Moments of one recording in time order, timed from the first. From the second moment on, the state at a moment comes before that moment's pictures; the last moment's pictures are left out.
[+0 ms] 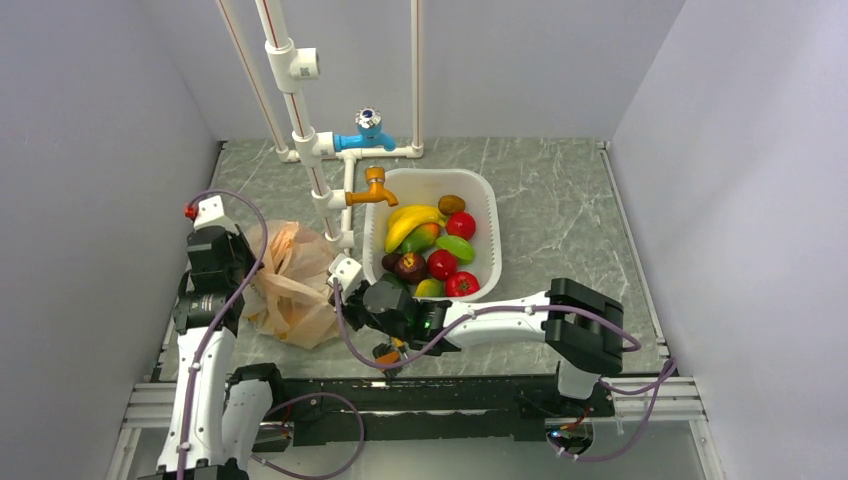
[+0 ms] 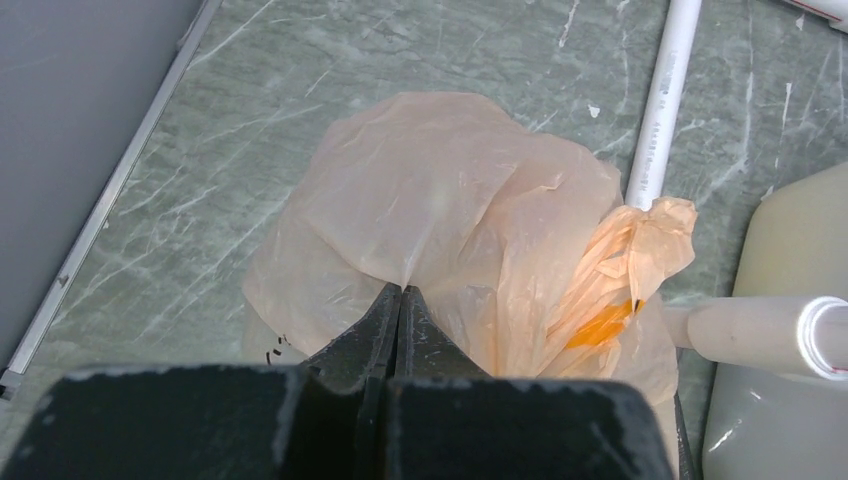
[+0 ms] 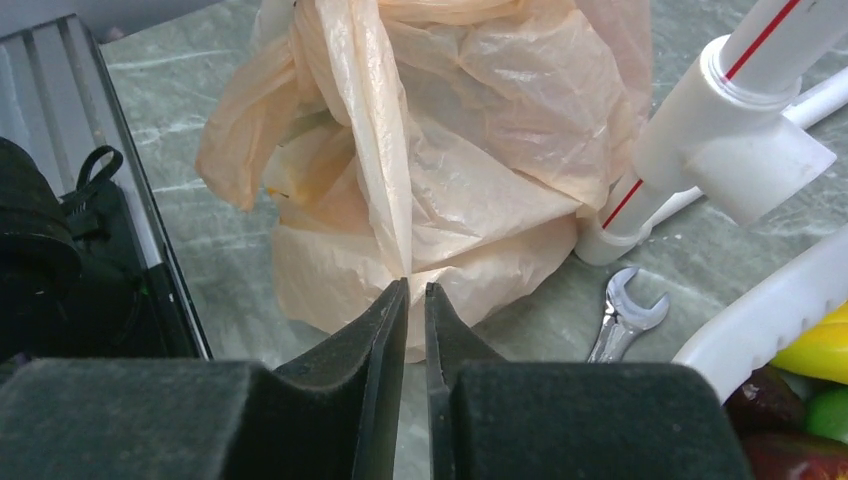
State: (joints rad) left arm 0.14 0.72 0.71 -0.48 -0.12 -0.23; right arm 1.31 1.72 1.02 0.45 0.26 0.08
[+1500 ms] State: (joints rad) left arm 0.14 0.59 0.65 -0.54 -0.18 -0.30; right arm 1.31 1.83 1.14 0.45 0.24 0.02
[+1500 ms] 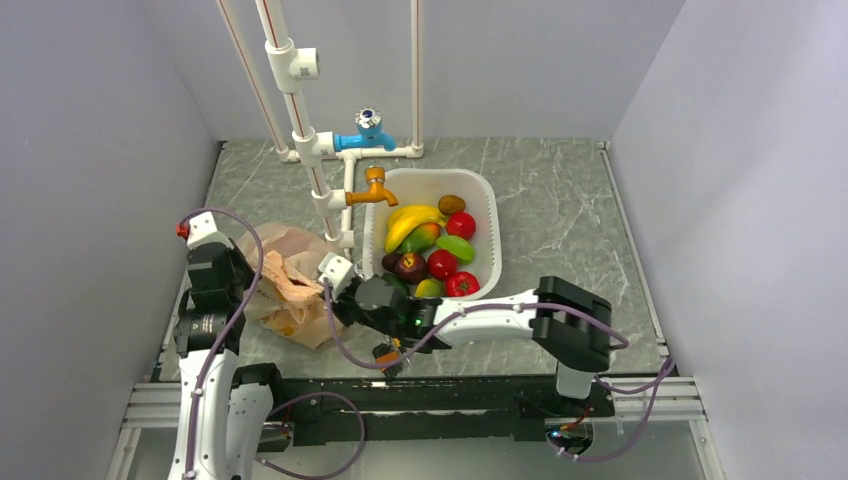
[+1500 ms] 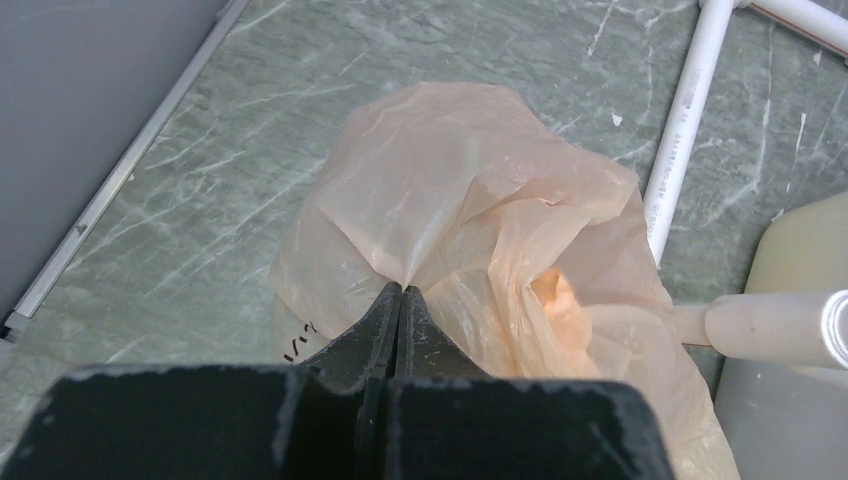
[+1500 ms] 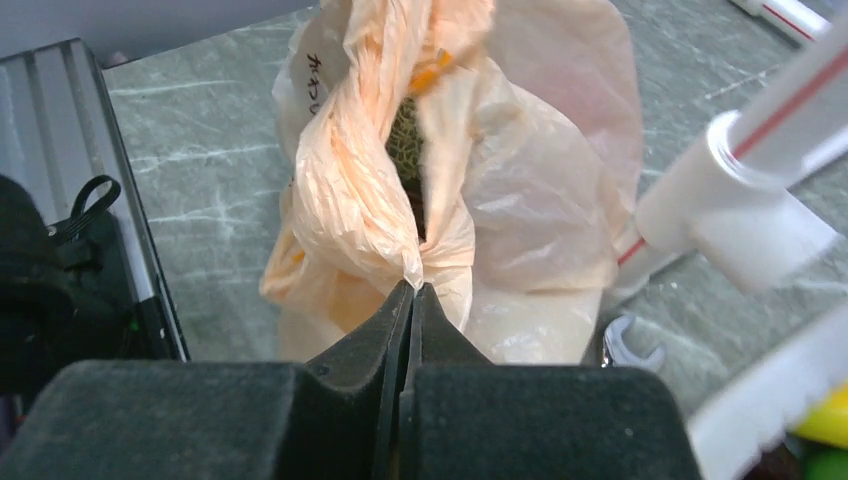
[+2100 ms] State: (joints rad) left arm 0.14 0.56 0.65 -0.54 -0.17 -0.29; right arm 1.31 1.73 1.13 0.38 0.10 0.01
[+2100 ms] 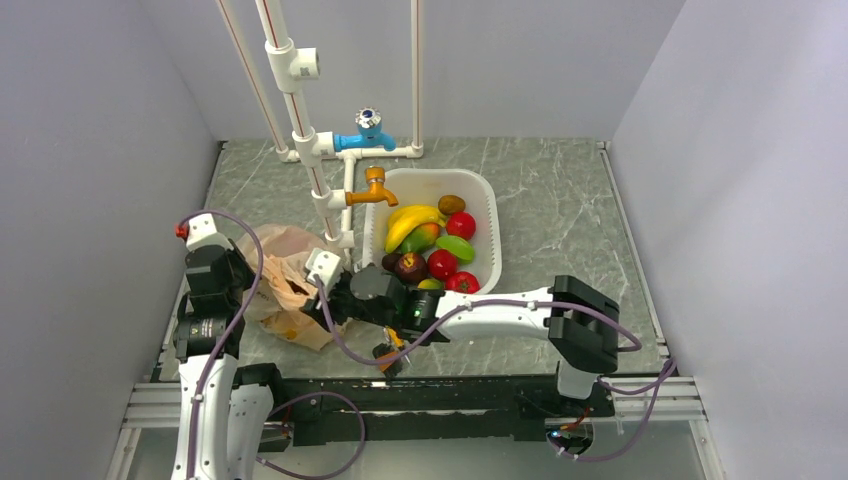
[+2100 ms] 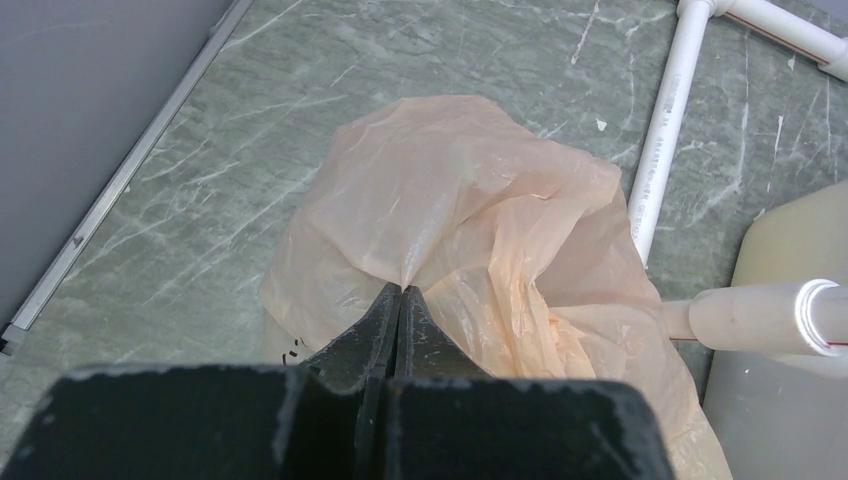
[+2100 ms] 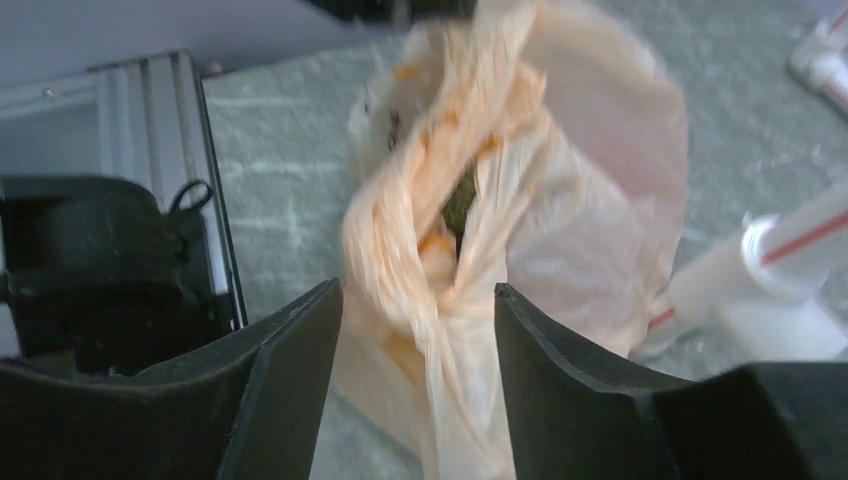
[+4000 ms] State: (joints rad) left arm 0.12 0.49 0.65 -0.52 -0.08 -0.24; right arm 1.33 1.59 0.90 0.46 0.26 0.14
